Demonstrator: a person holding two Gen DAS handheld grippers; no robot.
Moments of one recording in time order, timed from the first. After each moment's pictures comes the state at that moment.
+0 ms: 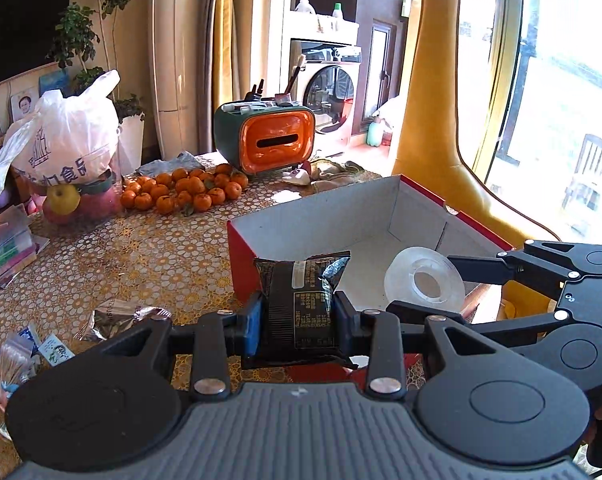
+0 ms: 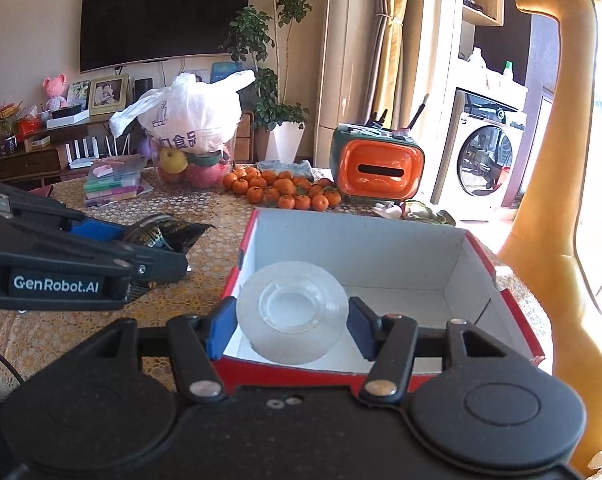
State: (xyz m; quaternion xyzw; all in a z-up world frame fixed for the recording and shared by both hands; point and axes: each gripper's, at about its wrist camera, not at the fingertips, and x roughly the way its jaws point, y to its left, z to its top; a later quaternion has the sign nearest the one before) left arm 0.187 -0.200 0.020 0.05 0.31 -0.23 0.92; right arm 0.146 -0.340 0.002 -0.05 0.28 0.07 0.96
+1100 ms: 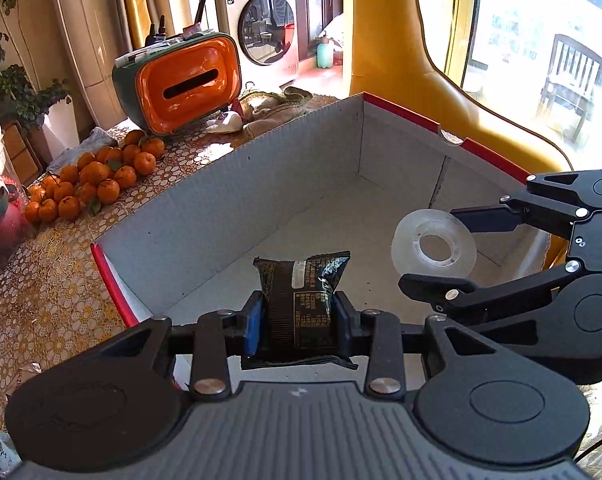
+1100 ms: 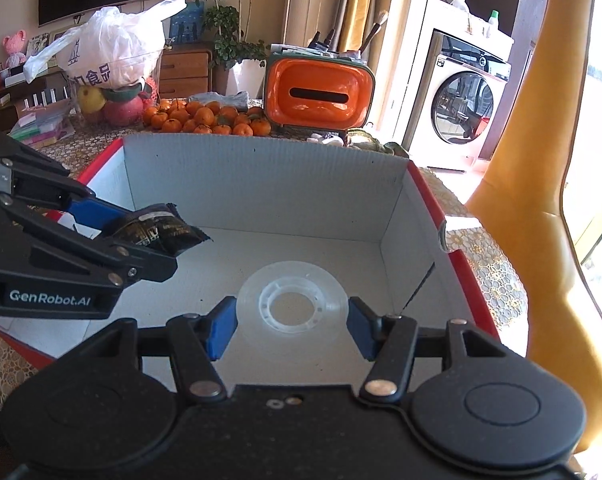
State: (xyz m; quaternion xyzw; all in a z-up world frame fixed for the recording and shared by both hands) left arm 0.278 -0.306 -0.041 0.16 0.39 -0.29 0.86; right arm 0.223 -0.422 -0.054 -0.07 0.37 0.03 0.93
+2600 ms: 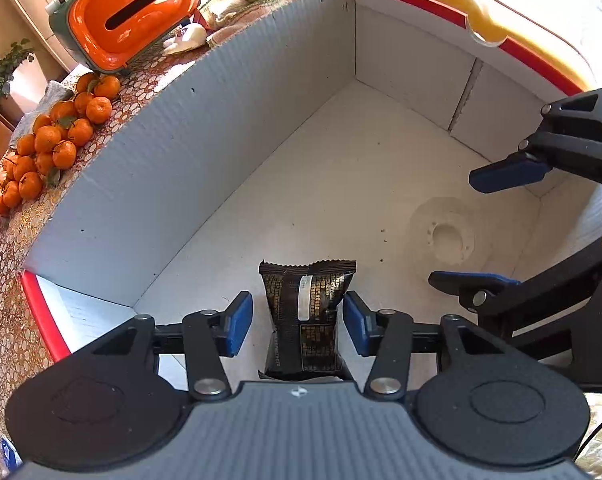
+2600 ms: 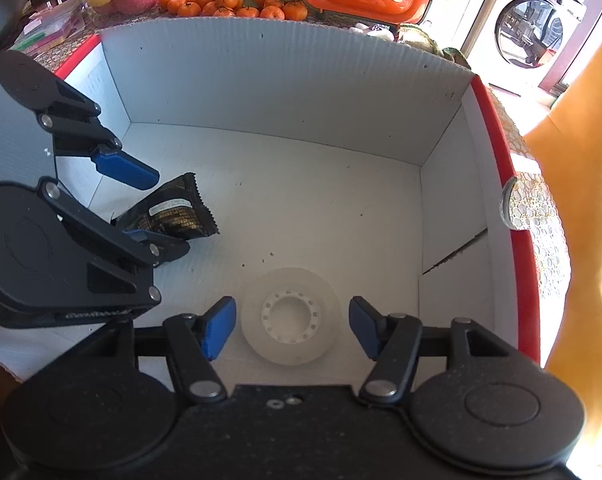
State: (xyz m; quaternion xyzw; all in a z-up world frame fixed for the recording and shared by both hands) left arm 0.321 -0.352 -0.074 0.25 0.51 -0.27 0.78; right arm 0.277 -0.432 -0.085 -0.10 0.53 0.09 0.83
